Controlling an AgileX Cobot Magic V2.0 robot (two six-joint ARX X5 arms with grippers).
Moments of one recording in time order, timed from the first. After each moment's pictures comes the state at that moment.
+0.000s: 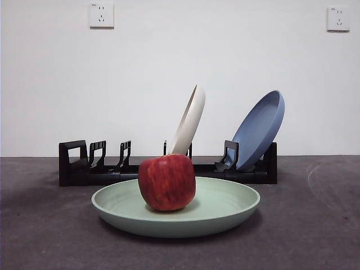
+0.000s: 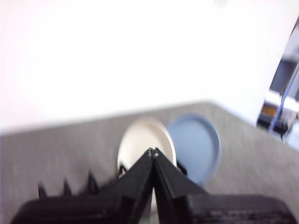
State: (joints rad) left arm -0.47 0.60 0.86 -0.28 0.03 -0.14; right arm 0.86 0.86 1.36 -1.36 0.15 0.30
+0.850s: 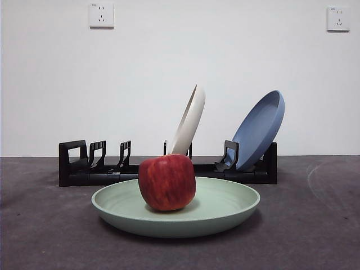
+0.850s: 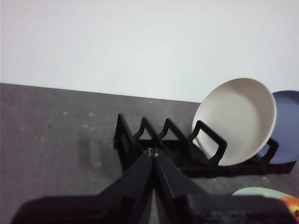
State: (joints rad) left arm -0.05 0.12 0.03 0.12 0.18 -0.22; right arm 0.86 0.86 1.36 -1.36 0.15 0.30
